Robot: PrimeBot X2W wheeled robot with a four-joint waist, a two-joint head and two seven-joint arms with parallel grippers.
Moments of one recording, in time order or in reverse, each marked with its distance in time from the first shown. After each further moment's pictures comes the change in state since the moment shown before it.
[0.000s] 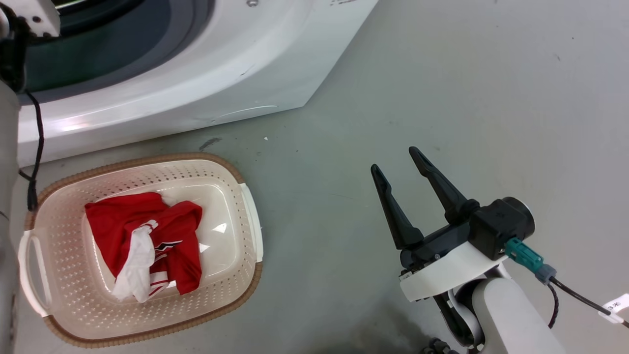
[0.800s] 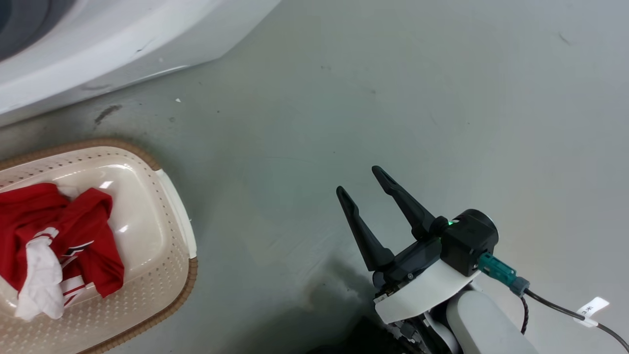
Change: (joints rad) left arm -0.371 0.188 -0.124 0.025 -0.036 -0.028 0.762; right arm 0.001 0.000 0.124 0.026 0.087 0.000 -0.044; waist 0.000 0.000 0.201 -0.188
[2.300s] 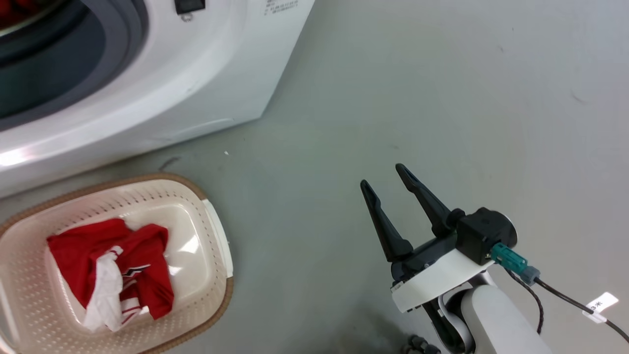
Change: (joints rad) left arm 0.441 -0.015 0.063 -0.289 -0.086 0.183 -0.618; right arm -0.008 0.001 -0.068 0.057 -0.012 0.000 0.011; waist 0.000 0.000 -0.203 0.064
